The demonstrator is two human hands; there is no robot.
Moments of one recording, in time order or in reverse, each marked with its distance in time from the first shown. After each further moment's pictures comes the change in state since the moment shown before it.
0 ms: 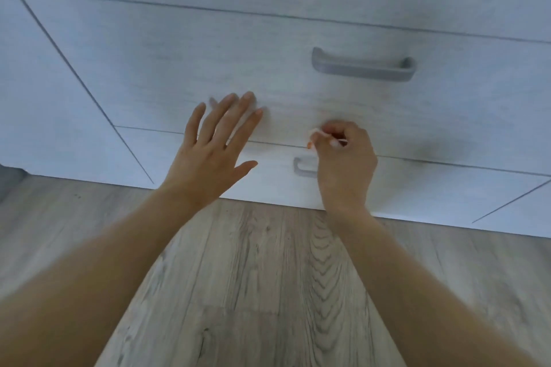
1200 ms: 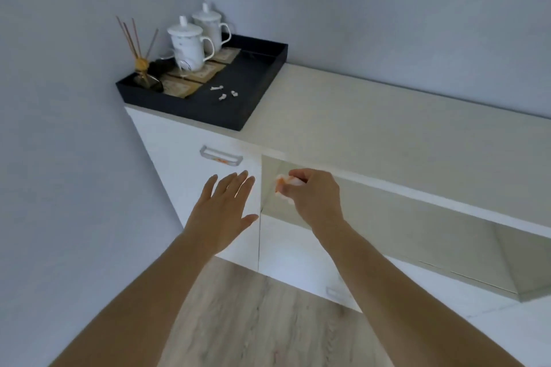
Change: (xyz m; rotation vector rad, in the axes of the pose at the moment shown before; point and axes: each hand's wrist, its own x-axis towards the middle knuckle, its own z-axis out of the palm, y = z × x) left_hand 0.194 -0.306 -0.560 -0.041 -0.590 -0.307; right_hand -0.030 -0.703 -0.053 -0.181 -0.605 -0.004
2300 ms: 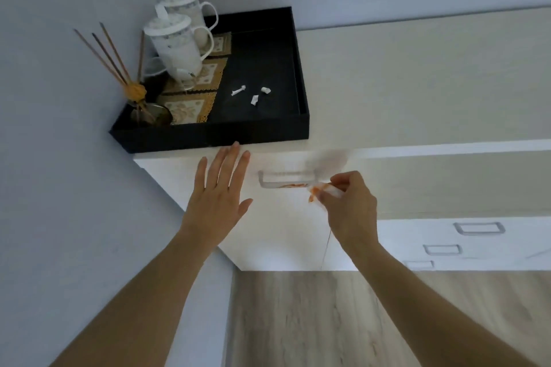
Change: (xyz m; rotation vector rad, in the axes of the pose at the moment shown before) left_hand 0.110 -0.208 0.088 0.134 0.398 0.294; right_hand 0.068 0.004 0.180 0.178 0.401 0.223
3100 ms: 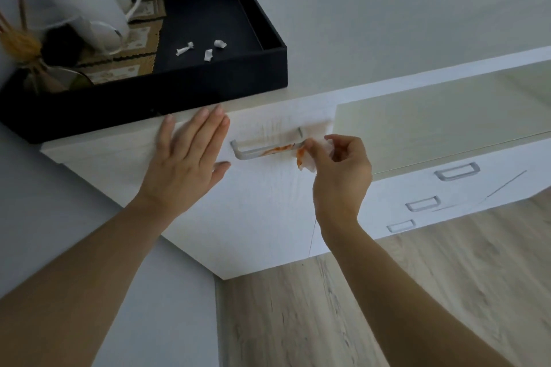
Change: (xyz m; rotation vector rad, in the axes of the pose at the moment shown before) left_hand 0.028 -0.031 0.082 0.215 0.585 0.336; right_hand -0.006 0.025 0.053 0.400 0.493 -0.009
